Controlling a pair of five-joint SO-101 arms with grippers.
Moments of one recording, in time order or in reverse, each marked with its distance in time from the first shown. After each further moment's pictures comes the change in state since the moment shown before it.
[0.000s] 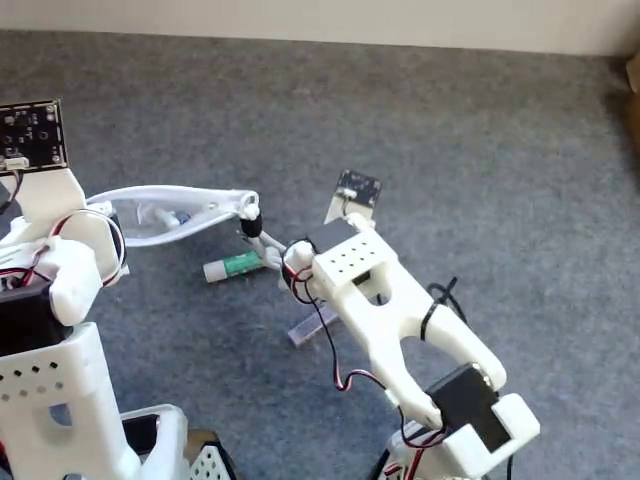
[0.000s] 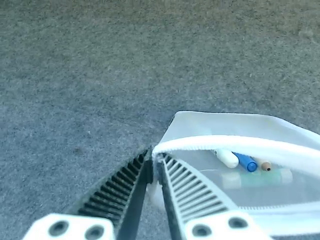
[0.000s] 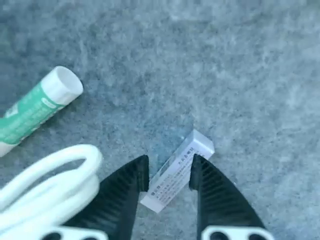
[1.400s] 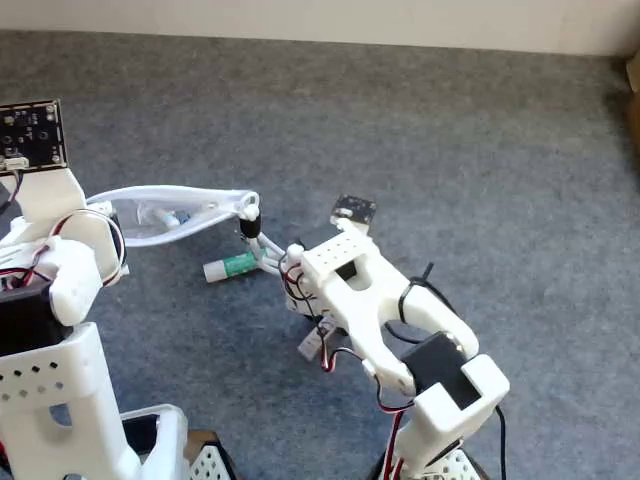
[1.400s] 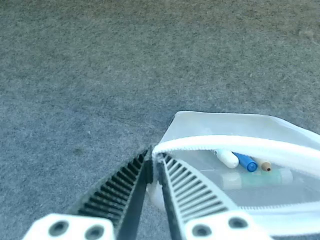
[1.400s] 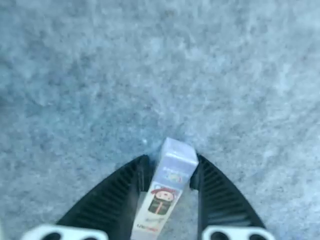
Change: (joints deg) left arm 0.0 0.0 0.0 0.0 0.0; right arm 0.4 11.6 -0.4 1.1 0.0
